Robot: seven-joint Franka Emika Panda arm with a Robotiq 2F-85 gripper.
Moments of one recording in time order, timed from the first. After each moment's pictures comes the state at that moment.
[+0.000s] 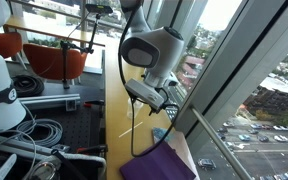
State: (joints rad) arm 0.01 0.19 -0.02 -2.40 0.26 2.63 -1.07
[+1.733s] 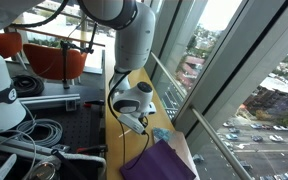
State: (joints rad) arm -0.13 0.91 0.20 -2.13 -0.14 3.18 -0.74
